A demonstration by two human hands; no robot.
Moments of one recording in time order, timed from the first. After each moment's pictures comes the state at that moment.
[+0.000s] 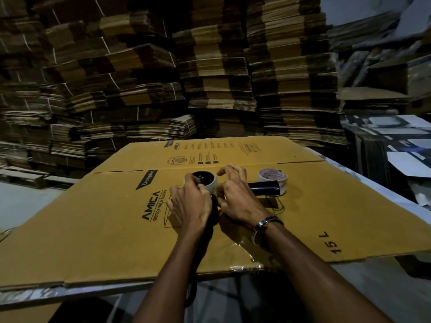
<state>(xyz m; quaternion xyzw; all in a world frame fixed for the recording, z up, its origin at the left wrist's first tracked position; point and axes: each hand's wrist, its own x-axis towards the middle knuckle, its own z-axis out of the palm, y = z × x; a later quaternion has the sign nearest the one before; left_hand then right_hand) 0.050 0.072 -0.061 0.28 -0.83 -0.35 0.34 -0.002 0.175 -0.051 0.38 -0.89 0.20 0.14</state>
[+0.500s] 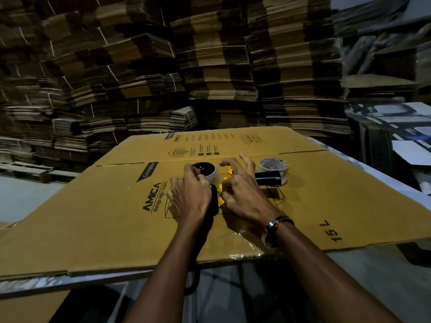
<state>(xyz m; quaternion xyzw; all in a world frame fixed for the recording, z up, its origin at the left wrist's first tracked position) 0.050 0.071 -0.061 0.28 -0.83 -0.35 0.34 0.004 0.191 -0.059 0.38 -0.88 0.24 0.14</state>
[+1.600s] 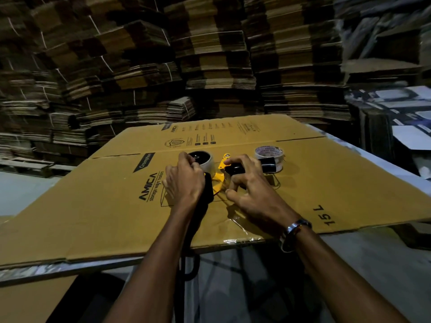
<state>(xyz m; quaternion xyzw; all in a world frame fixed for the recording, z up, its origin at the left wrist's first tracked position) 0.049 0.070 -0.059 0.28 -0.83 -0.34 0.34 0.017 0.230 -0.074 0.41 -0.82 0.39 0.10</state>
